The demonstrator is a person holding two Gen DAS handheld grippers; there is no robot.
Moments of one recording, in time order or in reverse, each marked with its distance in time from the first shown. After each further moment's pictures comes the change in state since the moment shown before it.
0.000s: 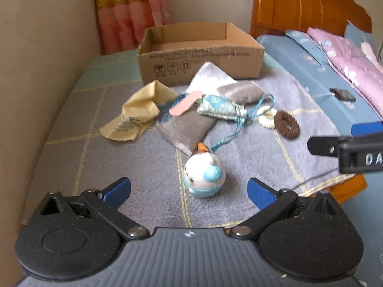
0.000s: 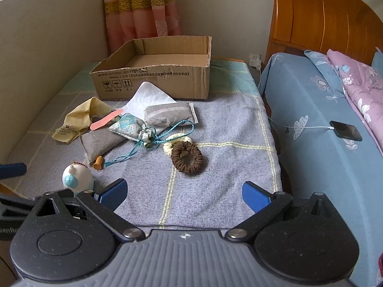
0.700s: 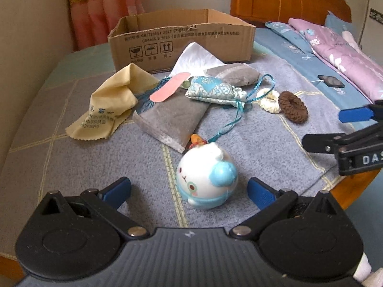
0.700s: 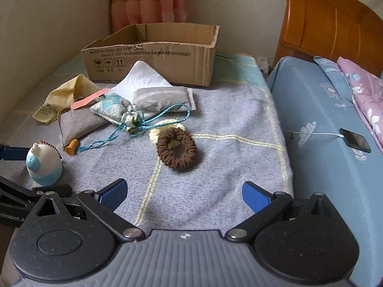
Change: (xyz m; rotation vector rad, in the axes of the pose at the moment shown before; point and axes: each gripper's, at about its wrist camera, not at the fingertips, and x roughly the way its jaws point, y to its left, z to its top) left arm 0.053 0.012 -0.012 0.075 -0.019 -0.103; right arm 0.055 -0.008 -0.016 -0.093 -0.011 -0.002
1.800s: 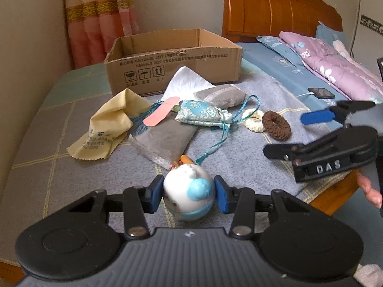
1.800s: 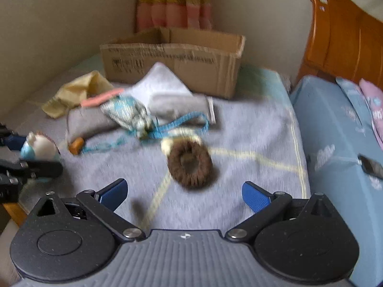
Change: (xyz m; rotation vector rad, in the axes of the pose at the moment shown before) left arm -0.021 -0.006 0.009 0.014 -0.076 -0.018; right arm 0.020 -0.001 0.004 -0.113 -0.076 0.092
